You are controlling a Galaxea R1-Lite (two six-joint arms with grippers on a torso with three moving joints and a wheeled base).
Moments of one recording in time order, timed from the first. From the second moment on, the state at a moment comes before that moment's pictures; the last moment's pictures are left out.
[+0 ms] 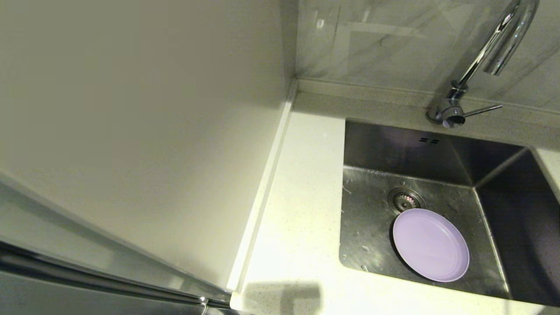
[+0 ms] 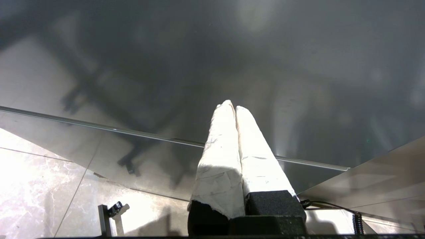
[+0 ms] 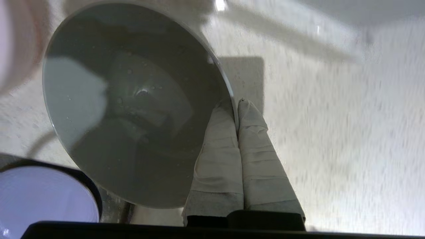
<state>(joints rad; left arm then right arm) 0.00 0.00 0.00 -0.01 0.00 0.00 -1.30 1.58 -0.92 0.33 0.08 0.30</state>
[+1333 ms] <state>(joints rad) 0.00 0.00 0.00 -0.01 0.00 0.00 -1.17 1.50 -0.94 0.25 0.08 0.21</state>
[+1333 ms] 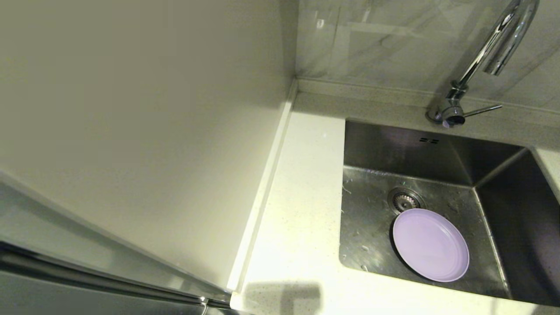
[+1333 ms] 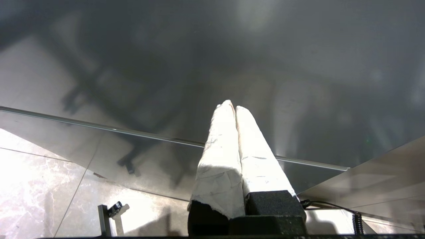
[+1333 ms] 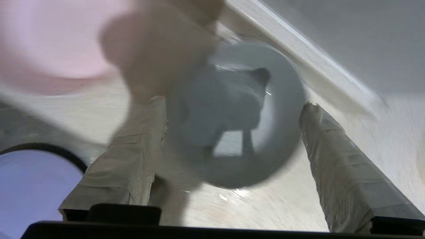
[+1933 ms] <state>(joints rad) 0.00 0.00 0.00 -0.01 0.00 0.00 -0.60 1.39 -0.65 -0.41 -0.02 -0.05</state>
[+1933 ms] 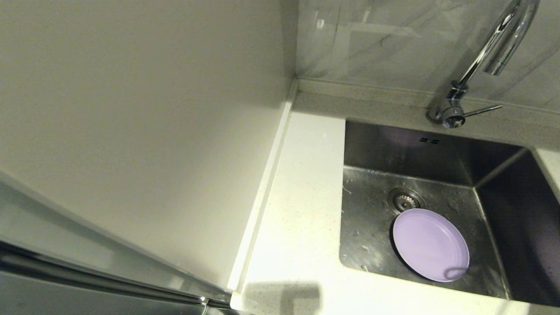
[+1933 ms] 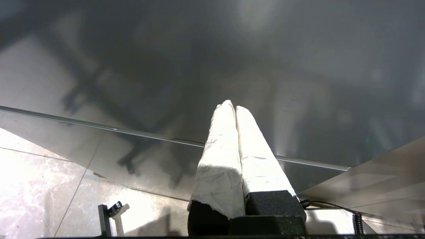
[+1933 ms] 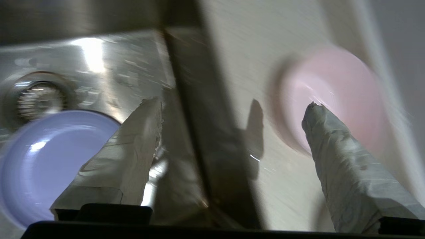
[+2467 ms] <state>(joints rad) 0.00 0.00 0.00 -0.01 0.00 0.00 -0.30 1.63 -0.62 -0.47 0.12 -0.07</state>
